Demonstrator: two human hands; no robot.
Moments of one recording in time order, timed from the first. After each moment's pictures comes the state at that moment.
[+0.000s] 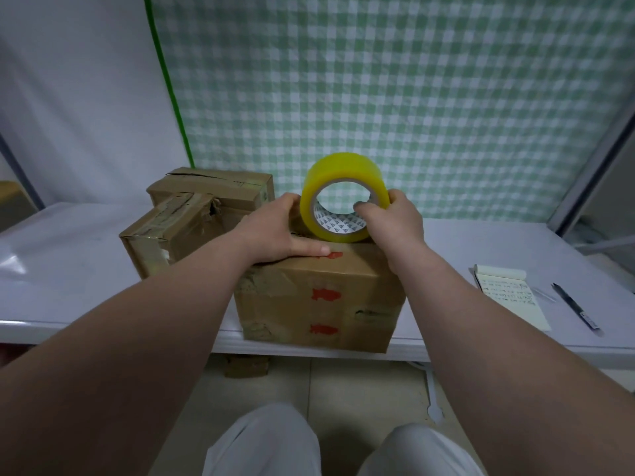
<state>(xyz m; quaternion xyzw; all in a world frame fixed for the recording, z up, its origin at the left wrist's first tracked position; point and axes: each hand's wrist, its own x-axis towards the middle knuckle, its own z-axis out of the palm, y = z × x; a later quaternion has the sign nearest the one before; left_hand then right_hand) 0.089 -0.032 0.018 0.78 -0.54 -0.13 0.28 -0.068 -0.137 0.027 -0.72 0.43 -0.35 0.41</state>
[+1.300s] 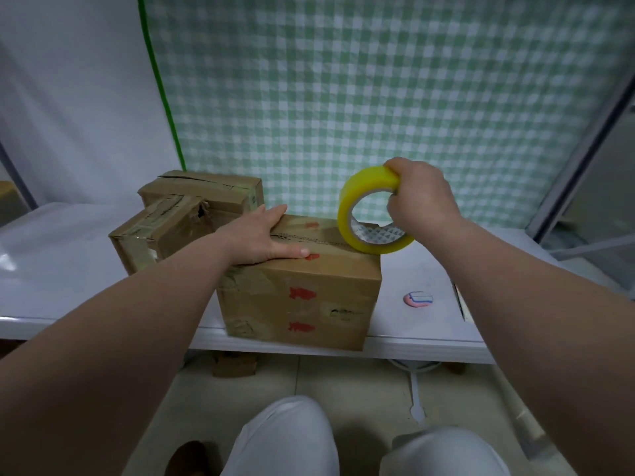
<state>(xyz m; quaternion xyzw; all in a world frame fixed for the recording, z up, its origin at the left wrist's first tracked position) 0.073 -0.023 0.030 0.83 -0.52 -0.15 0.12 -0.125 -0.164 0.081 -0.87 0.38 -0.30 0.06</state>
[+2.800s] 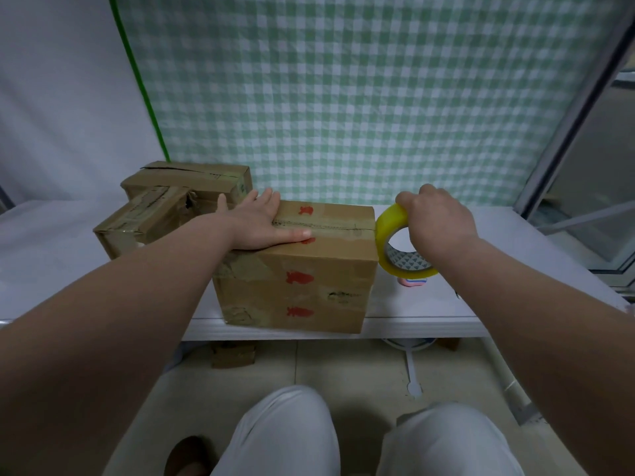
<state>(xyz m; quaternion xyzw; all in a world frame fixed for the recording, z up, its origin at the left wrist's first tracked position) 0.069 -0.036 0.034 0.84 -0.53 -0.09 -0.05 -0.160 -0.164 0.036 -0.89 0.43 -0.13 -0.11</state>
